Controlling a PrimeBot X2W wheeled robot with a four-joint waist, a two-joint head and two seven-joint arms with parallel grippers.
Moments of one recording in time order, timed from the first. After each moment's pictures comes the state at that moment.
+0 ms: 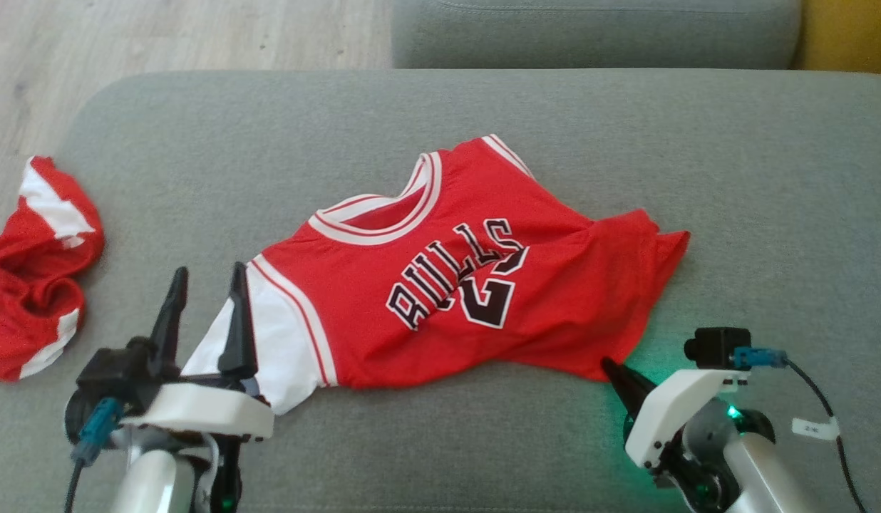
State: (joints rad) left arm -0.04 0.12 -0.16 0.11 -0.28 0.05 -0.26; right arm -0.17 -0.13 0.28 0.52 0.60 0.13 0.29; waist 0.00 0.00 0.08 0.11
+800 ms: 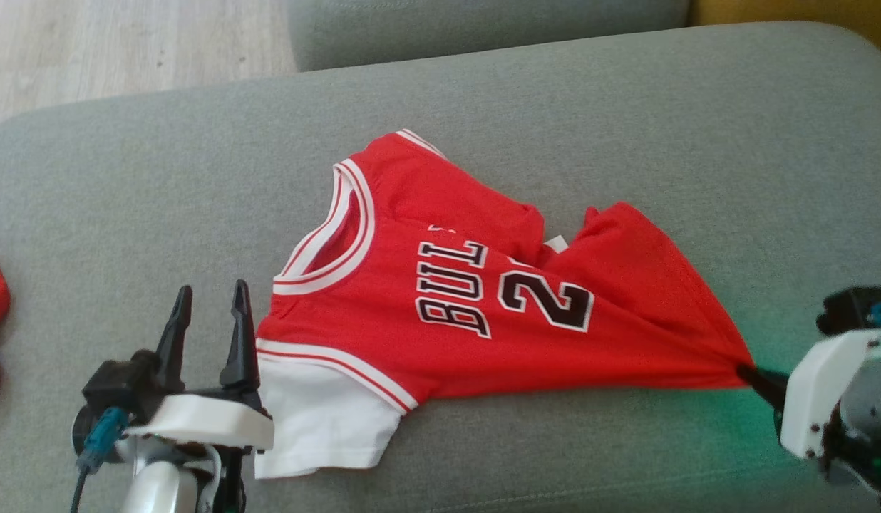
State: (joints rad) left arm -0.03 0.07 -0.09 0.17 -0.25 -0.01 -0.26; right arm -0.07 -0.45 0.12 0.16 0.69 0.13 0.79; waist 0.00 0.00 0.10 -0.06
